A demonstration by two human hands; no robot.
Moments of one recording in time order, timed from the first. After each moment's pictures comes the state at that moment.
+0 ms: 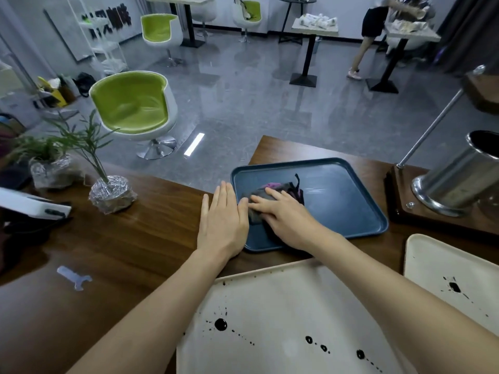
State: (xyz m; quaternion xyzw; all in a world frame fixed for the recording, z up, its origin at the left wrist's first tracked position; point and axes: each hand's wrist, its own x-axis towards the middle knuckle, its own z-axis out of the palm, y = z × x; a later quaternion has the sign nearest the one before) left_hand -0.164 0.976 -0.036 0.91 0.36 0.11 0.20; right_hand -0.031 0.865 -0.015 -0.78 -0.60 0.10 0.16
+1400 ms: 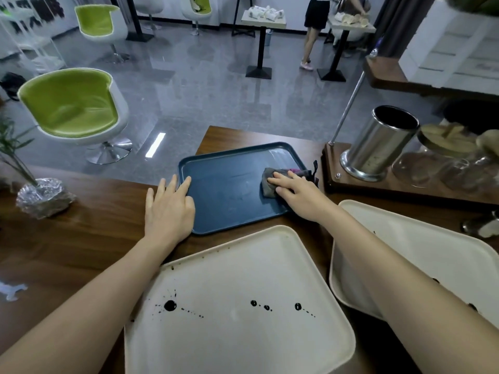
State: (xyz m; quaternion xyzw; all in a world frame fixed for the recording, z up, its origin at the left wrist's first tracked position) left_hand -0.160 0.980 -0.040 0.92 0.35 0.08 0.12; right_hand 0.033 0.750 0.001 -0.87 -0.39 0.17 0.26
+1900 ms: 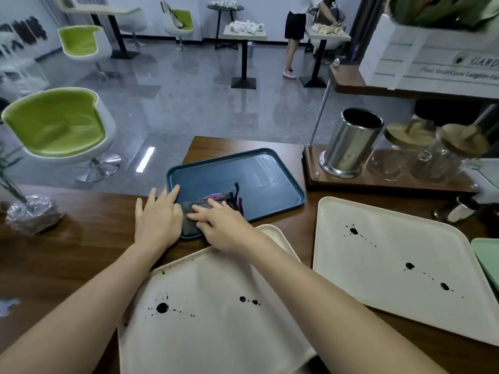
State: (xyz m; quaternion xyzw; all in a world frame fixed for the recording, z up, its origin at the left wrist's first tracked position) left_hand -0.160 0.979 -0.038 0.93 0.33 0.08 0.12; right_hand -0.084 0.820 0.005 -0.81 -0.52 0.19 0.19
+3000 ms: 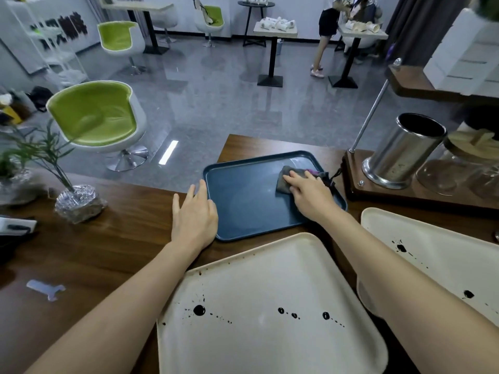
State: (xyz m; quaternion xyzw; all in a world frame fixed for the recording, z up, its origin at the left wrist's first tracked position) left_hand -0.161 0.979 -0.038 0.92 0.34 0.11 0.15; right_hand 0.030 0.791 -0.008 -0.92 -0.35 0.06 0.15
